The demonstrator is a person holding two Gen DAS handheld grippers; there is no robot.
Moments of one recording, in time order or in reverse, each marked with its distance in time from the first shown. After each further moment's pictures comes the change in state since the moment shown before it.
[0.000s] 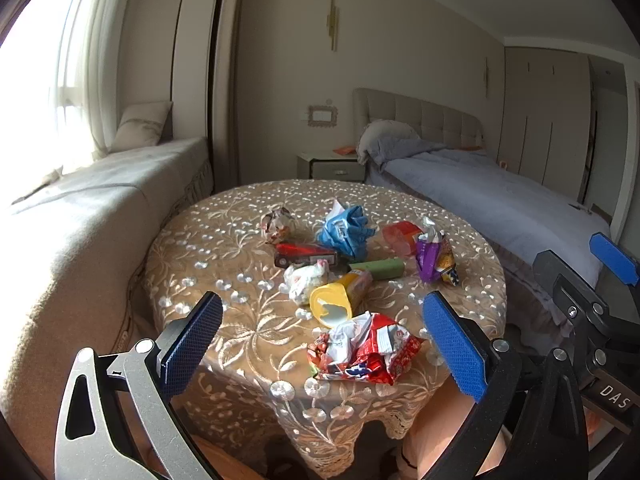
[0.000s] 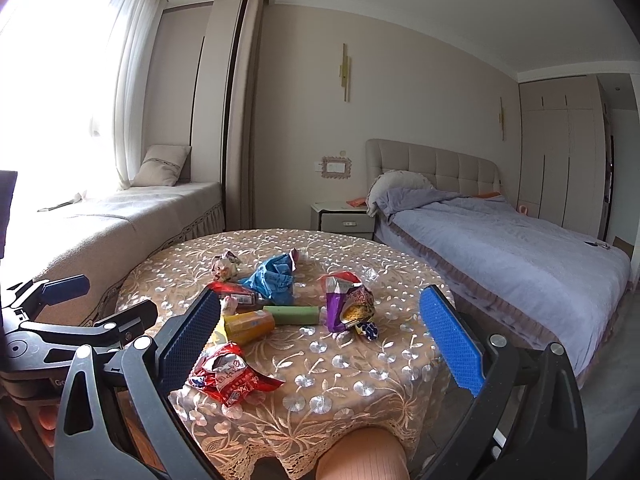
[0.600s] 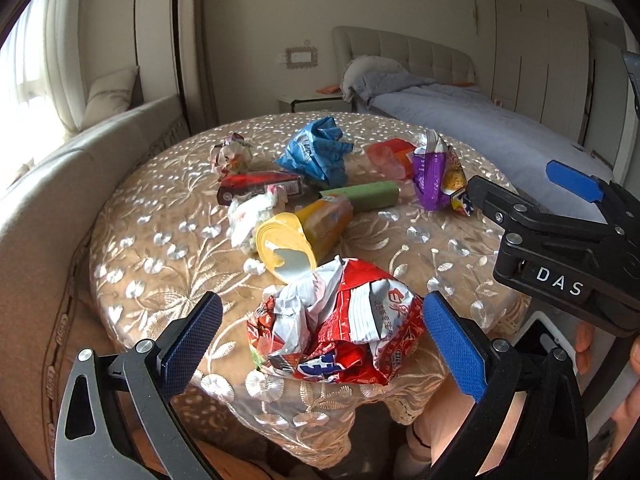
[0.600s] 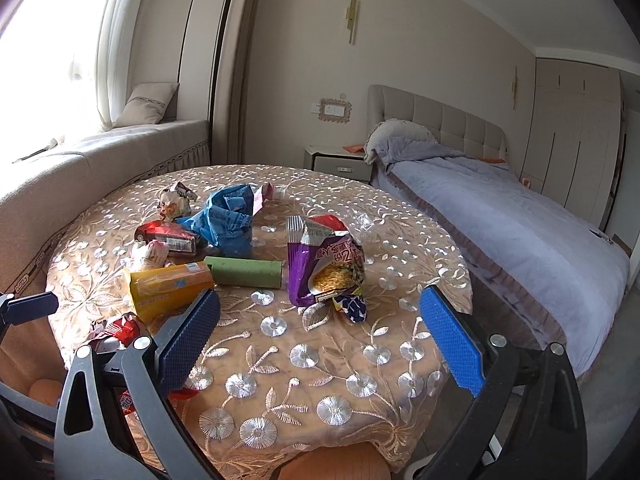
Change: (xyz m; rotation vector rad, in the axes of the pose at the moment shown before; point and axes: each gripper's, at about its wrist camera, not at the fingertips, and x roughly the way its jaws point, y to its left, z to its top) left arm 0.100 -0.039 -0.039 0.090 0.227 0.003; right arm 0.140 -0.031 -0.035 -0.046 0.243 0.006
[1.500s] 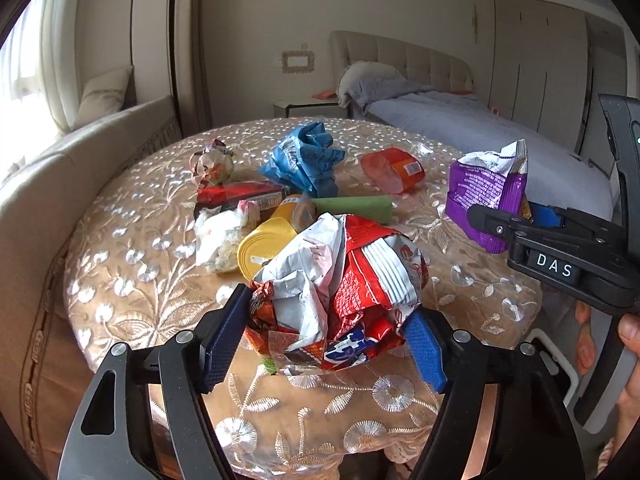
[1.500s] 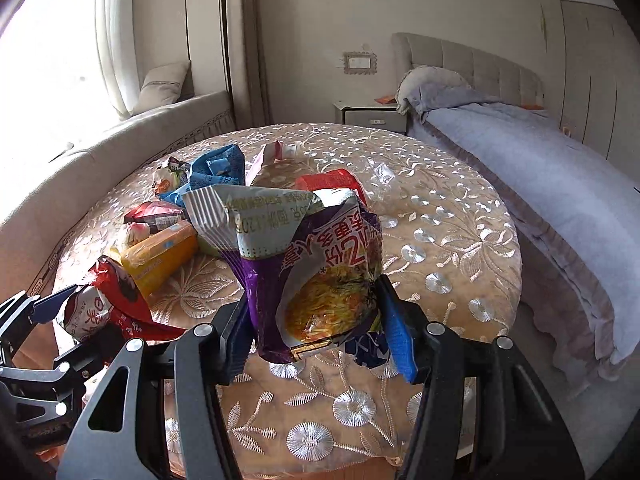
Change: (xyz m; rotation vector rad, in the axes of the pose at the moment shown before) left arm 0.020 -0.010 0.019 -0.007 -0.050 -0.034; right arm 0.038 -0.038 -0.001 0.062 0.137 0.152
